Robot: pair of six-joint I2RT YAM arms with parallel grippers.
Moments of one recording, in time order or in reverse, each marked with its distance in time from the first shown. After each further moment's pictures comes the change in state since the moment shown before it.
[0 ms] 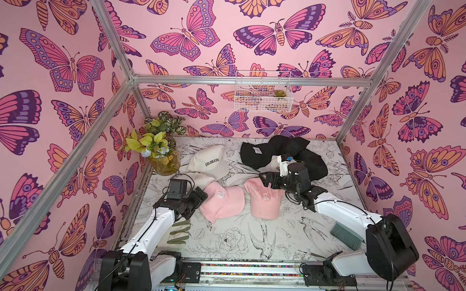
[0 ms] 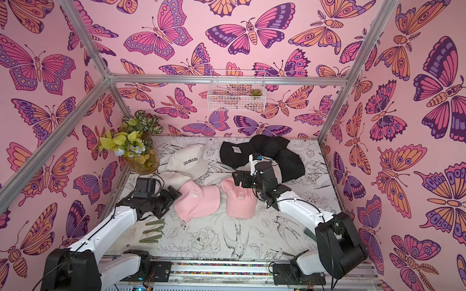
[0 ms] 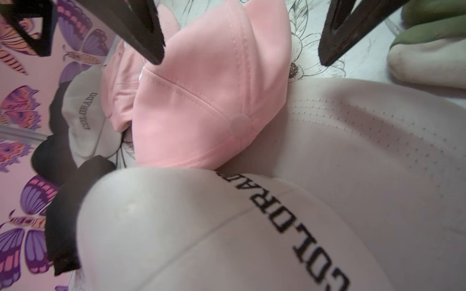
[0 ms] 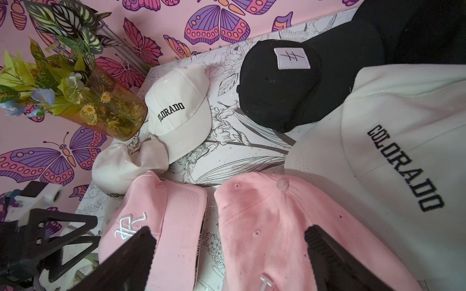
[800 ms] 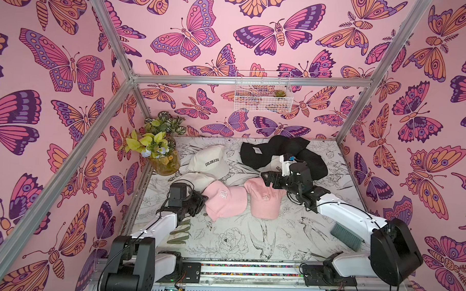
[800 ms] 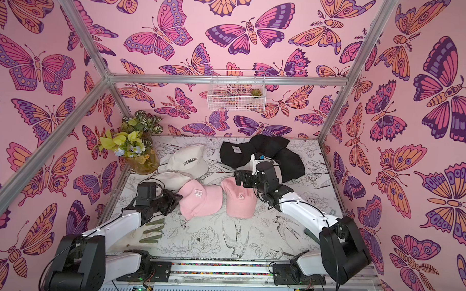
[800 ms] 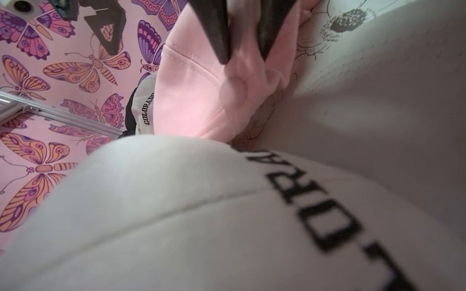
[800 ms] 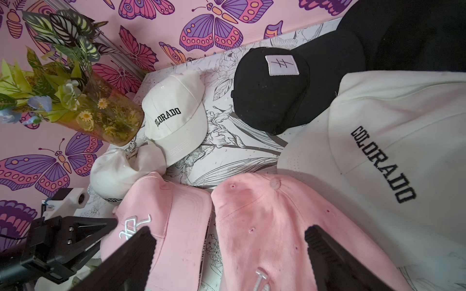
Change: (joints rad) left arm 0.009 0.097 -0.124 0.402 0.154 -0.156; right arm 0.000 -0.043 0.000 -0.029 0.033 0.006
